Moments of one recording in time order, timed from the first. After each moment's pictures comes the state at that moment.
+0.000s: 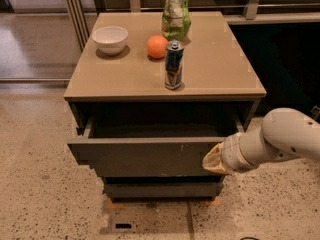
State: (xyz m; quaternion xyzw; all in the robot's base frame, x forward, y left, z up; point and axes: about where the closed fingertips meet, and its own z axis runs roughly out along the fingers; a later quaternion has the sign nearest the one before) arm 0.469 -0.149 0.660 -0.64 0.71 0.11 0.26
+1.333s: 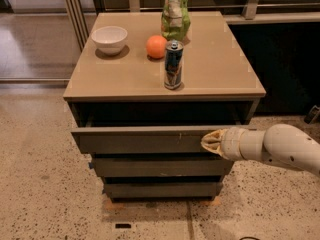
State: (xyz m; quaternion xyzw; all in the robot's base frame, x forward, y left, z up) arm 0.563 -0.167 0.644 -0.62 0.65 0.01 0.44
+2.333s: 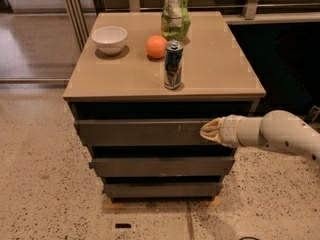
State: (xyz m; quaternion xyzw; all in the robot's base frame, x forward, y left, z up) arm 0.601 -0.169 0.661 -0.62 0.65 0.00 0.44
